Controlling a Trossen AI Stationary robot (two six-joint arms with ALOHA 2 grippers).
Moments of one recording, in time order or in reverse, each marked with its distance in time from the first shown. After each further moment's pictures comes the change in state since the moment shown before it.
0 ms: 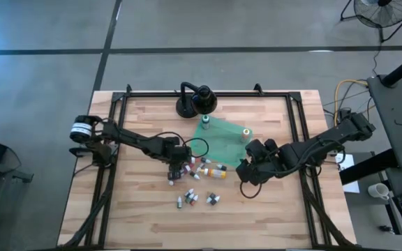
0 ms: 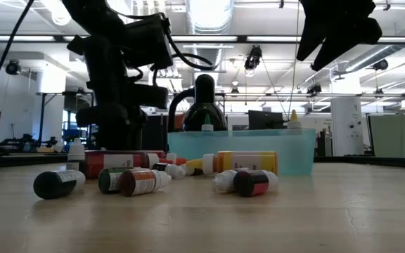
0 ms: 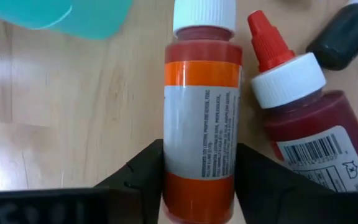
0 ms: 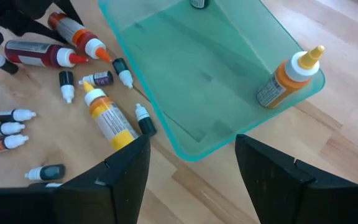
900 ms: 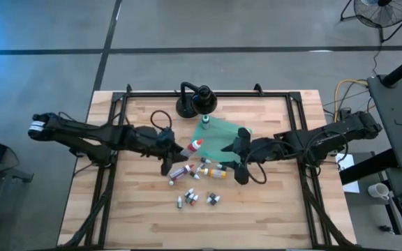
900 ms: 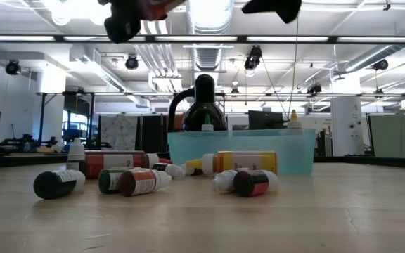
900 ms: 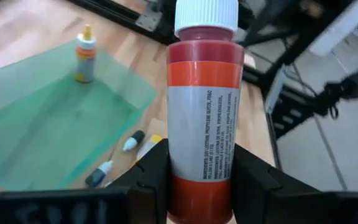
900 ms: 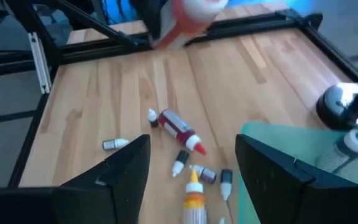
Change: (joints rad) left arm -0.096 -0.558 -0.004 0.288 0.093 -0.362; right arm -0.148 -0.095 -0.041 0.673 -0.289 -0.907
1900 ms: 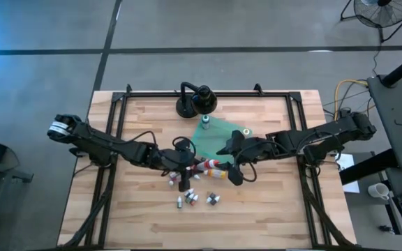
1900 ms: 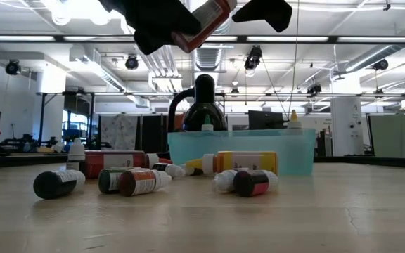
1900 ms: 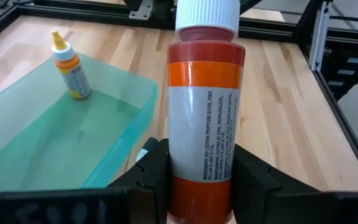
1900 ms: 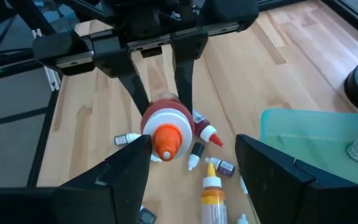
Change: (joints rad) left arm -0.096 0.305 0.050 0.194 -0.179 0.235; right arm -0.031 0.079 0.032 -0.003 -0.089 0.084
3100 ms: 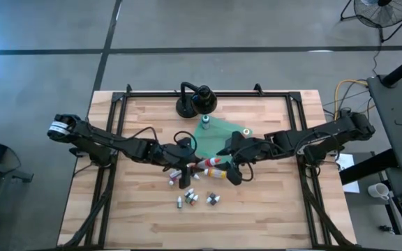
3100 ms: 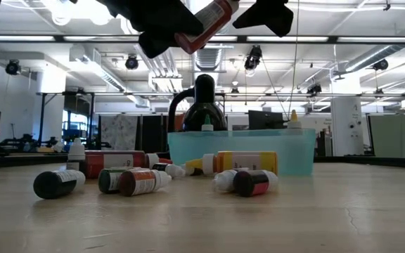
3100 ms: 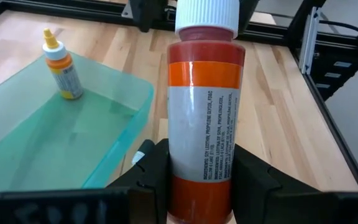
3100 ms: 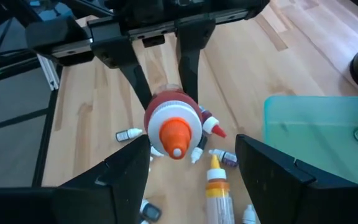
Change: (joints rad) left arm 0.040 -0.003 -0.002 0.002 0.099 0.004; right arm -0.007 0.008 0.000 -0.019 -0.014 0.056
